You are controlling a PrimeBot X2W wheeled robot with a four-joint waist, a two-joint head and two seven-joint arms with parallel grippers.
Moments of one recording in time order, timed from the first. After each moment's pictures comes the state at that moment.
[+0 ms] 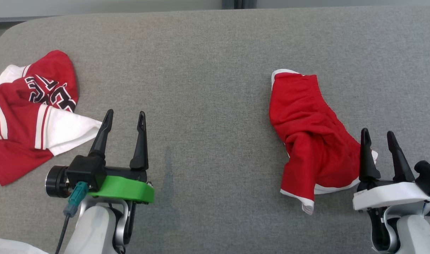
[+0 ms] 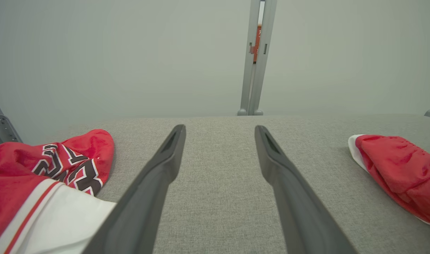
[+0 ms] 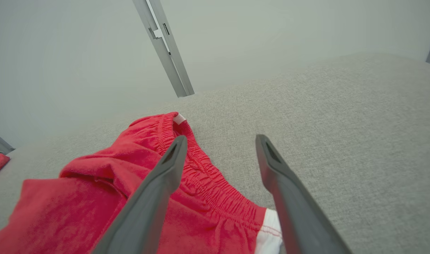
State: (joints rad) left arm -0.25 0.13 -0.25 0.16 -0.27 0.03 -0.26; right arm -0.10 -0.06 -0.12 0.18 0.34 0.13 -0.25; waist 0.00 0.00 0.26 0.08
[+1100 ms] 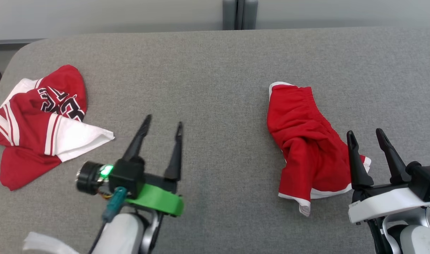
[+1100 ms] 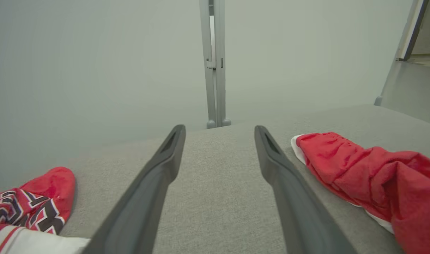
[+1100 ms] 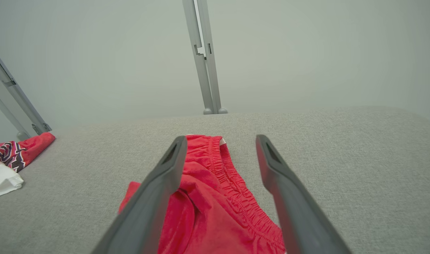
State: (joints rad) left arm -0.22 0.13 -0.38 0.08 -0.20 0.03 -0.20; right arm 0.02 -0.08 -0.04 -0.12 0.21 0.13 -0.08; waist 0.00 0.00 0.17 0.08
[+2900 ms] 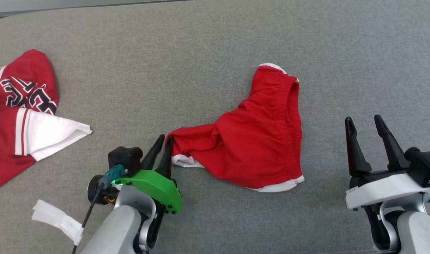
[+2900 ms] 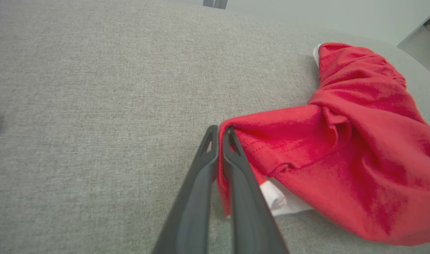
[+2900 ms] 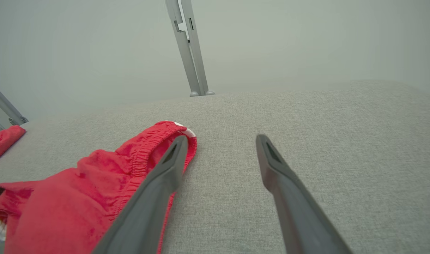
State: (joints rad) left arm -0.34 0.18 -0.54 0.29 -0.59 0.13 -0.05; right arm -0.06 -0.07 -0.04 -0.09 0.22 0.13 -0.07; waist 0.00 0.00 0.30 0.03
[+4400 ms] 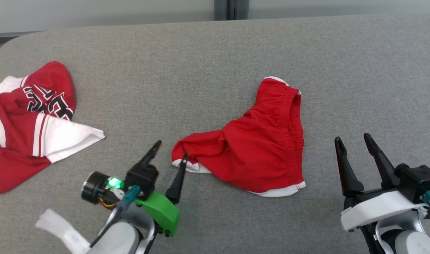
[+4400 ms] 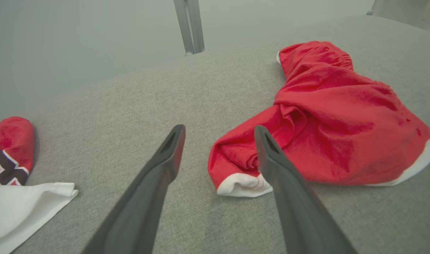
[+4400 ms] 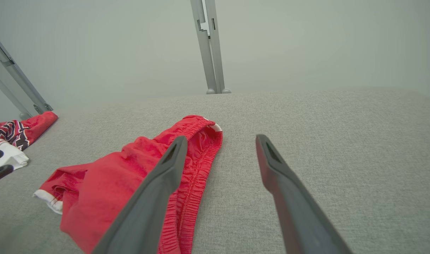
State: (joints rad) left arm -0.28 0.32 -0.62 0.14 -0.35 0.11 -0.06; right arm 0.05 -0.07 0.00 -0.19 0.19 0.13 0.00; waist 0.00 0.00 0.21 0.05
